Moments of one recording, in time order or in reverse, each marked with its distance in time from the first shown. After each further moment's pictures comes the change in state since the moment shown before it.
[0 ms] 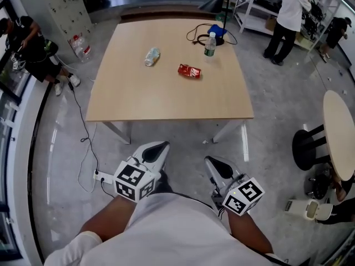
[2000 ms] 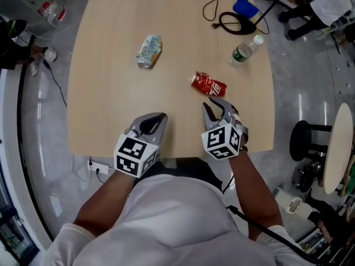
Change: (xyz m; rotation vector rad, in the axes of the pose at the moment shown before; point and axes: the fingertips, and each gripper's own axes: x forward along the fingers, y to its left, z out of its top) left arm 0.204 0.270 0.011 -0.129 0.219 0.008; right arm 0.337 -0.285 -0.006 -0.806 0.678 -0.276
